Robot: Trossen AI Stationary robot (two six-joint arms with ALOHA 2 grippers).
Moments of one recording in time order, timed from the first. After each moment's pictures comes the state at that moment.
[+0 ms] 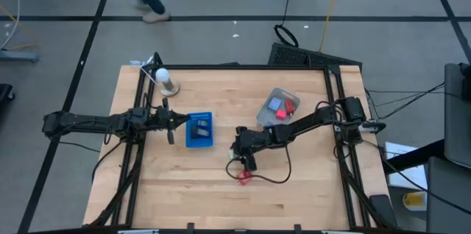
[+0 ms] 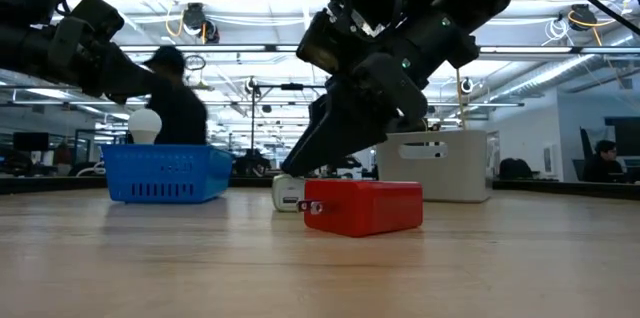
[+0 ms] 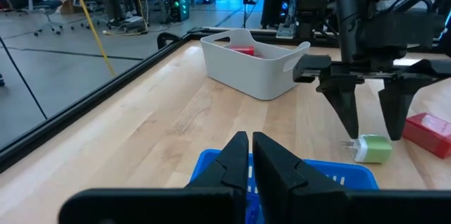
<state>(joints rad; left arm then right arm) 0.04 0.32 0.01 0.15 -0.19 -0.01 0.14 1.95 1.06 0.19 -0.06 -0.08</state>
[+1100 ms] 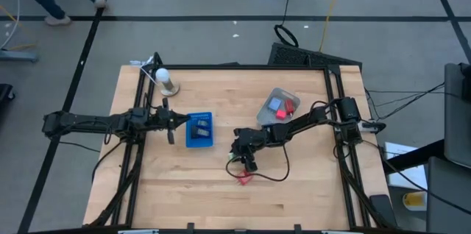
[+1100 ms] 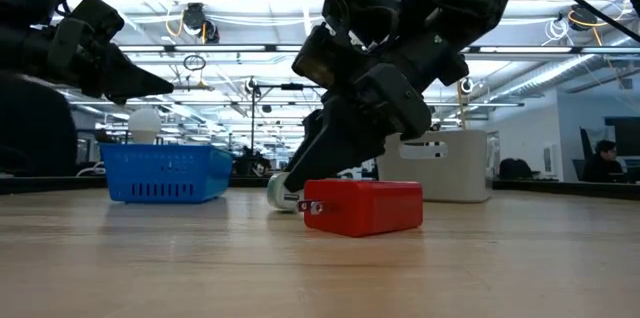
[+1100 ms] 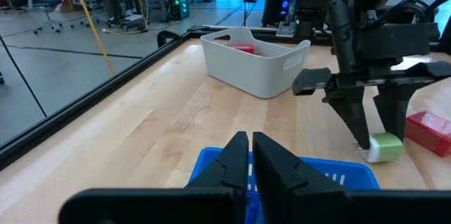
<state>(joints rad) 0.04 0.32 0.01 0.15 -0.19 -0.01 0.11 1.99 1.06 0.24 -0.19 -0.10</state>
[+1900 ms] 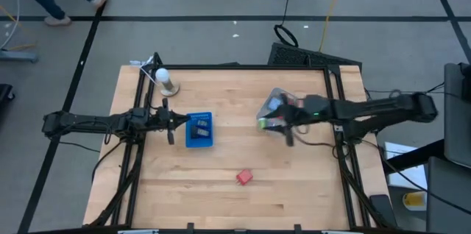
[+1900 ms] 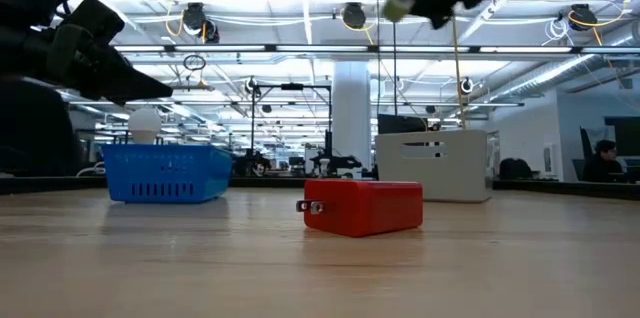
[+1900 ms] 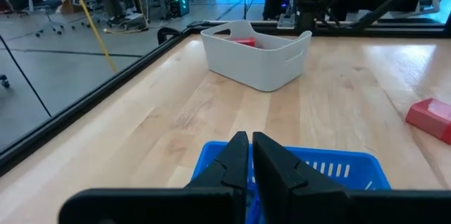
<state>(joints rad) 0.04 0.32 0.02 0.12 -0.19 0.02 -0.01 1.03 0.68 0.09 -0.07 -0.05</state>
